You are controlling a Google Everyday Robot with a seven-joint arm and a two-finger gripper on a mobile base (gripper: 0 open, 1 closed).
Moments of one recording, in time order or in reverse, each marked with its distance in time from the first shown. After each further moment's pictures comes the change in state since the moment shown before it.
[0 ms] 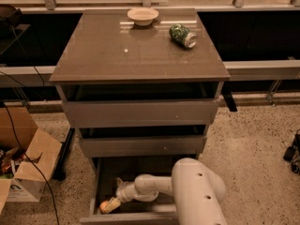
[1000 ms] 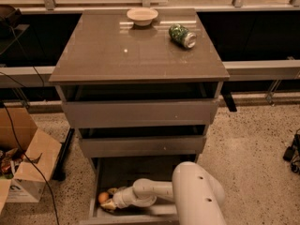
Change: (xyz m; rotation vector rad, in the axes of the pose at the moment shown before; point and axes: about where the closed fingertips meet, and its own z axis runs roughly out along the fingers) arm 0.003 0.038 0.014 -0.077 -0.037 0.021
